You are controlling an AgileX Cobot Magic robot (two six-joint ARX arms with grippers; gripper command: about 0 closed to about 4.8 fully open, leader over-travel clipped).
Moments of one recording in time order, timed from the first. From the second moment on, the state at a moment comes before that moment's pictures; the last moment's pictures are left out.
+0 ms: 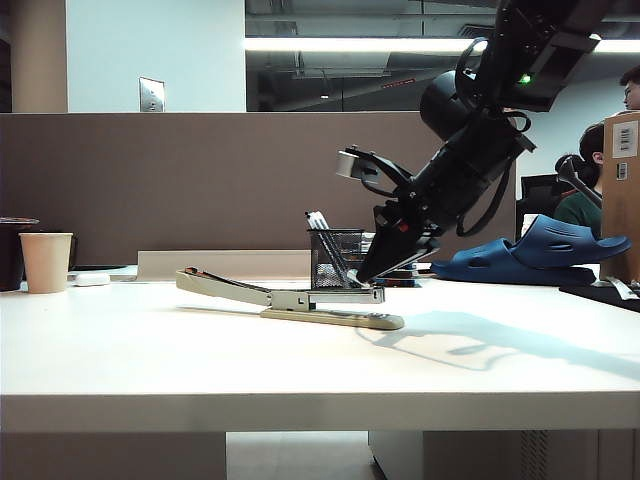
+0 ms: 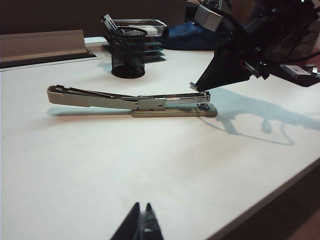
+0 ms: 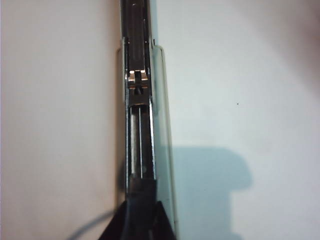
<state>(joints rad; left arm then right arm) -0.02 0.00 0.01 -0.11 0.58 0.05 0.37 1.98 1.38 -0.28 -0.47 -0.52</state>
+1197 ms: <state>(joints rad) -0.02 0.00 0.01 -0.11 0.58 0.05 0.38 1.97 1.39 -0.33 -0.49 -0.58</state>
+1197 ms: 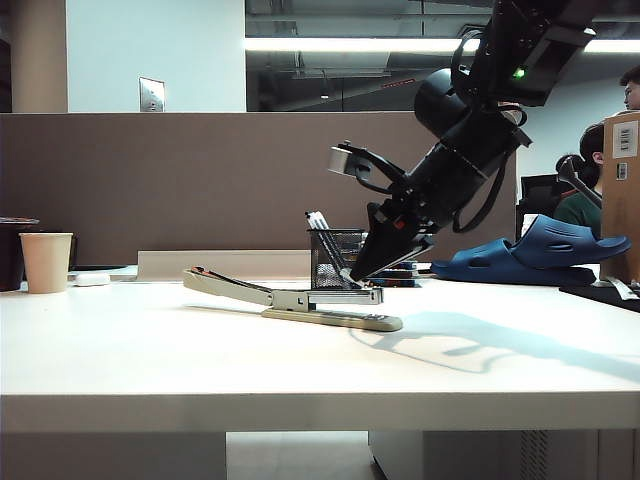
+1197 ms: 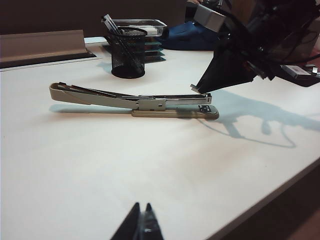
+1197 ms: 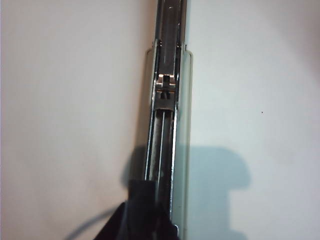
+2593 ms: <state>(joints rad) -0.02 0.00 0.01 -0.12 0.58 0.05 0.39 1.89 1.52 -0.35 -0.30 -0.57</state>
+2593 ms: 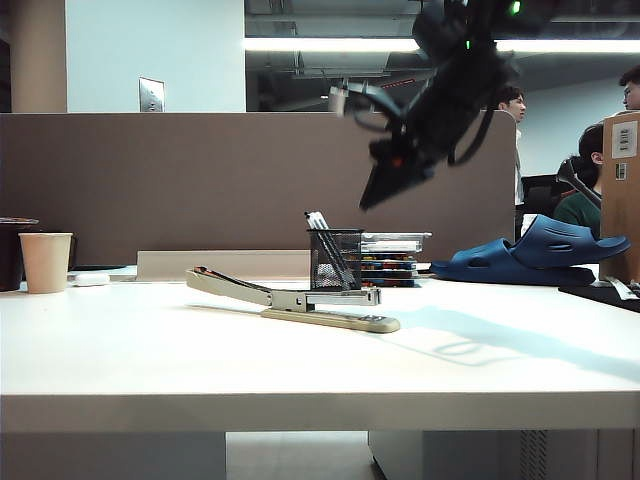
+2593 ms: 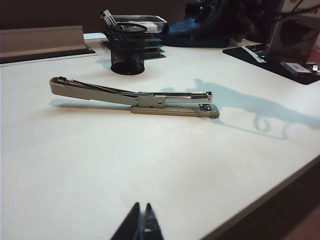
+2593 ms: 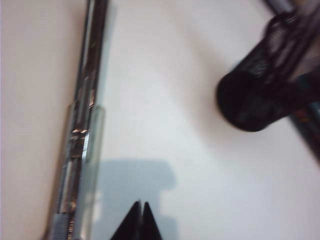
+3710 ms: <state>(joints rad) -0.02 0.00 0.01 -0.12 0.09 0.05 -0.11 0.98 1.21 -0.45 -0.32 -0.06</state>
